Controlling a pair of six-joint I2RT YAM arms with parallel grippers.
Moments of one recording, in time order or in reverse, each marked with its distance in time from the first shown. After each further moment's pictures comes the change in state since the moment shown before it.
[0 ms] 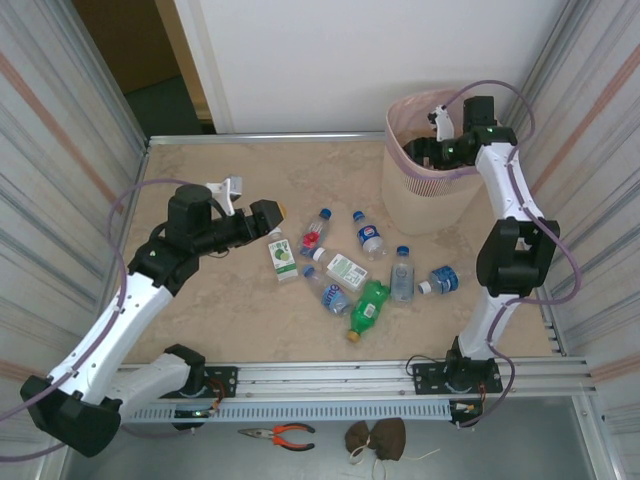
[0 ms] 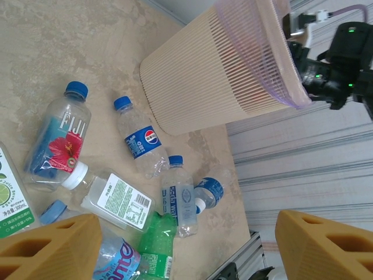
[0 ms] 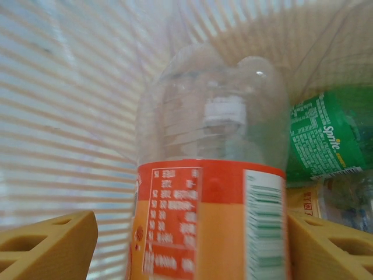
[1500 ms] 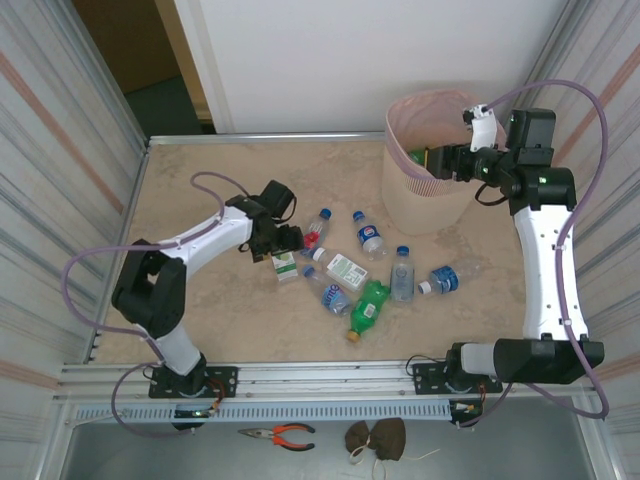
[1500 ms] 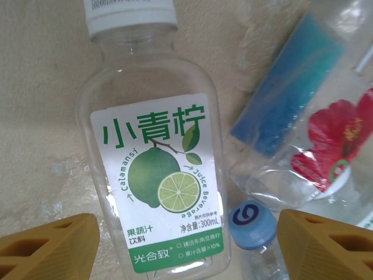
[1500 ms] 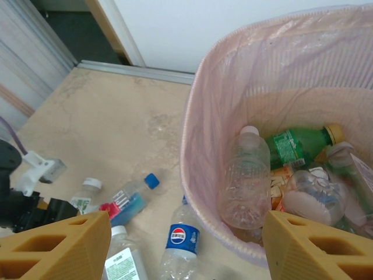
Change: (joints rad) left arm -0.118 0.719 0.235 -0.356 -0.376 0.063; right arm -0.005 -0.574 -0.194 -0.028 0.108 0.003
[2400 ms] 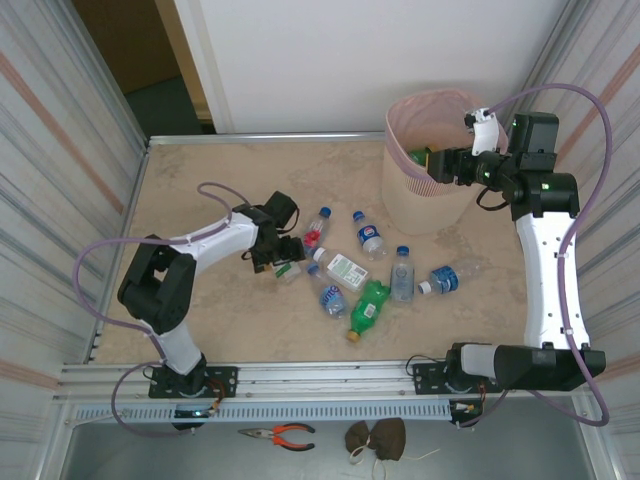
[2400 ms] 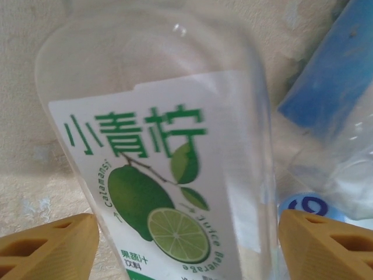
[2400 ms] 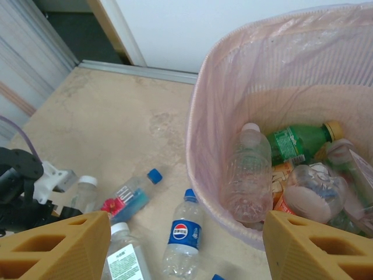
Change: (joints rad) left arm -0.015 0.030 -0.079 0.039 0.016 -0.026; right arm 0.000 -0.029 -0.012 -0.013 0.003 0.000
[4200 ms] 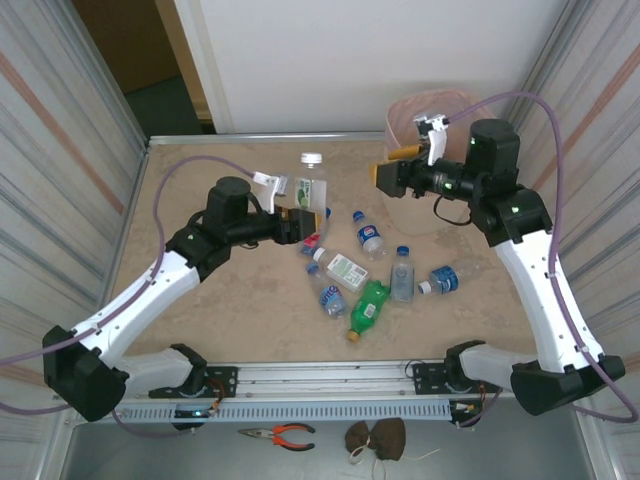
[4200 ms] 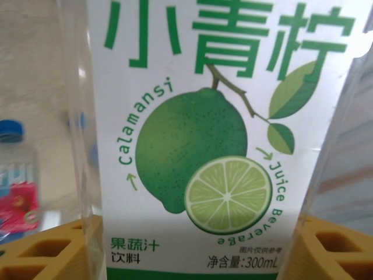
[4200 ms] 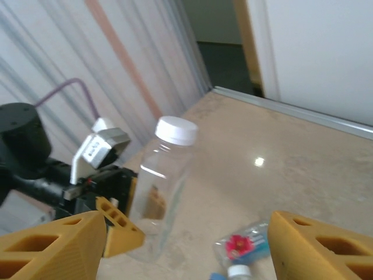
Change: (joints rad) left arm -0.019 -0.563 -0.122 0.520 0.424 0.285; right arm 0.359 -0.090 -0.114 0.310 -0.142 0.257
